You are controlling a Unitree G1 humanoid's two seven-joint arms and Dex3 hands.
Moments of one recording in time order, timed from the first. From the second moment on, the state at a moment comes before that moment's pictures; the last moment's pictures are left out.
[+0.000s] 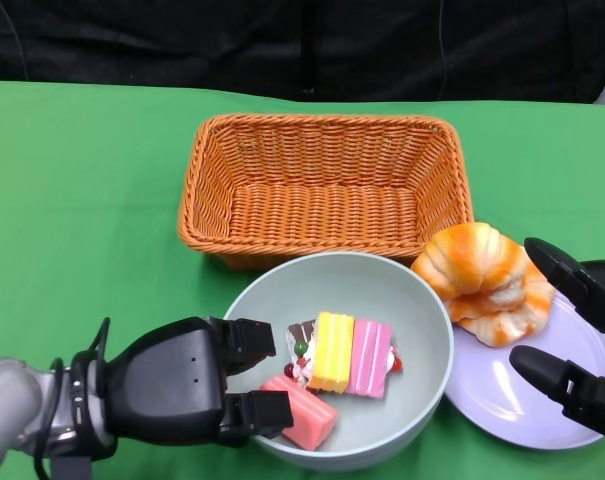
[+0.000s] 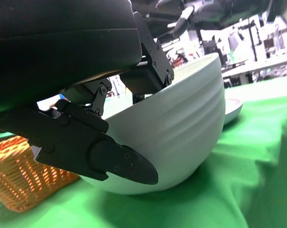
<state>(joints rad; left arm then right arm) -0.61 0.60 -0.92 0.61 1.42 -0.77 1.17 0.22 -0.27 0.00 -0.17 -0.66 -0.46 -0.45</state>
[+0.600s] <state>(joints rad) -0.43 0.84 -0.68 0.23 1.22 -0.90 0.98 0.20 -0.26 0.00 -0.12 -0.66 -0.50 -0.49</state>
